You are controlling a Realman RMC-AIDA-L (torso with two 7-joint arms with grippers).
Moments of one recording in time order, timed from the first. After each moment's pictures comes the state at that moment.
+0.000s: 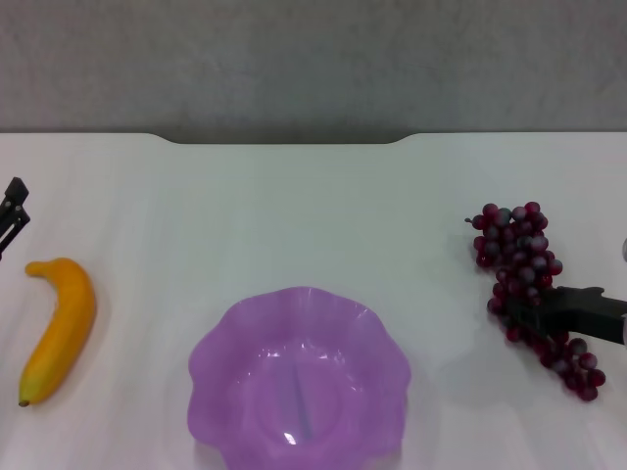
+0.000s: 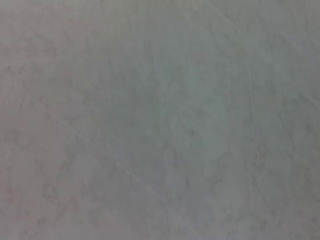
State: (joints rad) left arm -0.31 -2.04 -2.21 -0.22 0.69 -1.36 2.71; right arm 0.66 2.00 -0.28 -0.18 -2.28 -0.77 1.30
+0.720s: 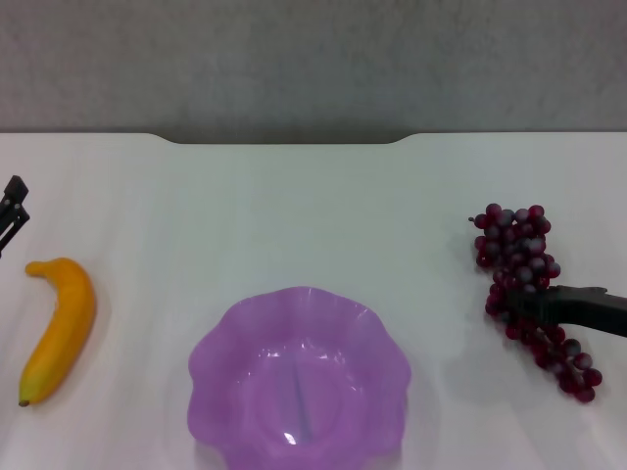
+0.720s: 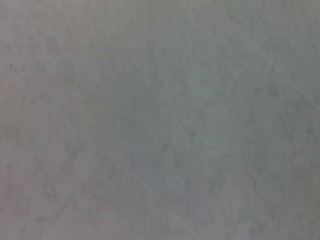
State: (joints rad) left arm -0.31 -2.03 -2.21 -0.22 0.69 -1.36 2.69; right arm 0.65 2.00 -0.28 -0.22 -2.28 -0.86 1.47
